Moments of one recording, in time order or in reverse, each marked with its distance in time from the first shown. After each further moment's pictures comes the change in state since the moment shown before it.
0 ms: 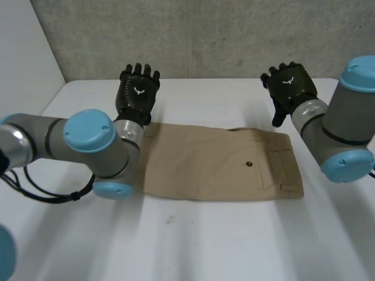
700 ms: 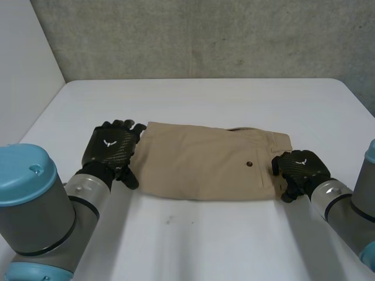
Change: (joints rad) left arm 0.007 0.519 -0.608 -0.269 0.012 -0.353; right arm -0.130 -0.196 0.674 -0.115 -0.121 0.129; left_hand 0.000 0.000 0.000 0.000 0.000; right_hand 0.391 0.480 0.480 0.460 0.426
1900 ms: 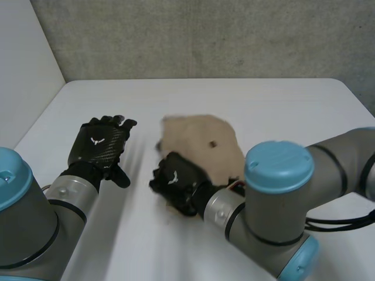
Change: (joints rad) left arm 0.025 0.104 -0.057 -0.011 -0.003 -0.001; right arm 0.558 0.150 -0.377 0.107 -0.149 -0.368; left_hand 0.000 0.000 0.000 0.000 0.000; right_hand 0.300 0.350 0.369 0.370 0.396
